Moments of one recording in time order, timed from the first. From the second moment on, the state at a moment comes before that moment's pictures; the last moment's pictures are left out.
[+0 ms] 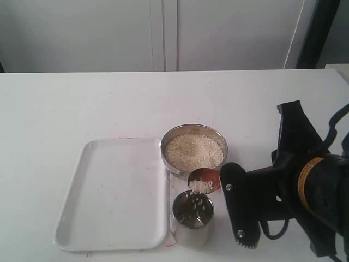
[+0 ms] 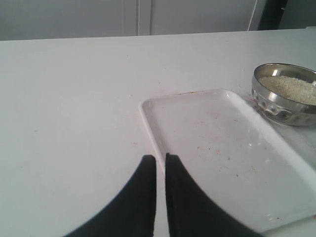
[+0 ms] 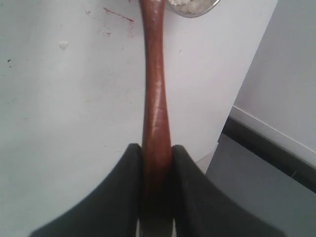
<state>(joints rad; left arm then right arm) -0.18 0.00 0.01 -0.16 0.08 -0.02 0.94 1.17 -0.68 -0.93 1.03 -0.17</state>
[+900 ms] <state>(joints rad) -0.18 0.00 0.01 -0.16 0.08 -0.02 0.94 1.17 -0.68 -1.07 1.03 -0.30</state>
